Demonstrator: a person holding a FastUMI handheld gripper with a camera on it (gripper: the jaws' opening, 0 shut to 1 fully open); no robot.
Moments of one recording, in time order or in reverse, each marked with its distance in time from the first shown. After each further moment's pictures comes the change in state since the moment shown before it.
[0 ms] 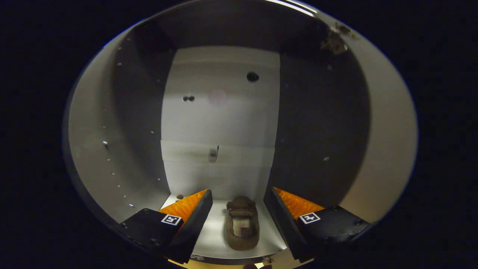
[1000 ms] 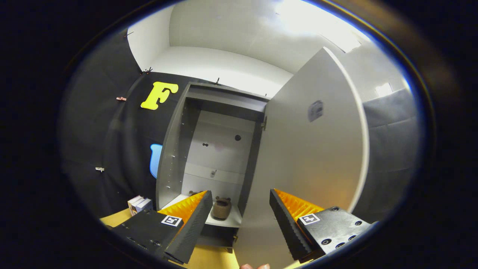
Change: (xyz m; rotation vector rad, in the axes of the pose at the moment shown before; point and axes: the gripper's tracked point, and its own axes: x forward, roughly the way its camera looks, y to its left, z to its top) arm -0.336 -0.081 0.019 -0.101 -0.279 -0.054
